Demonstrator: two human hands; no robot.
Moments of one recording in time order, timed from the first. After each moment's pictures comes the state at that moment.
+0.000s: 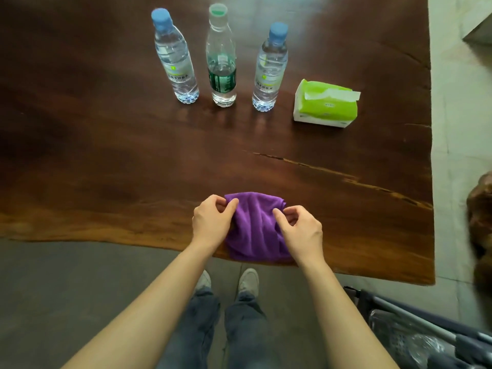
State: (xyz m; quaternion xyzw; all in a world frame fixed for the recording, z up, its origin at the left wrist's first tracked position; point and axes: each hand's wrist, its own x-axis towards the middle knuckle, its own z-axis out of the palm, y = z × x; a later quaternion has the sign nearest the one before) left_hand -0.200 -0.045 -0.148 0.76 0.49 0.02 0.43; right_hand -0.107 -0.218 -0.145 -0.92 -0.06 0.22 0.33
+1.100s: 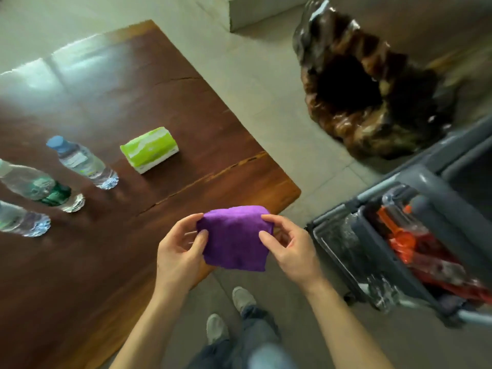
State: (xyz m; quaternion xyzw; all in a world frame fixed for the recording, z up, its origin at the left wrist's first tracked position) left_hand -0.177 -0.171 -0.003 0.76 0.10 -0.02 0.64; right_hand -0.203 -0.389 -0.022 -0.79 0.13 0.02 0.59
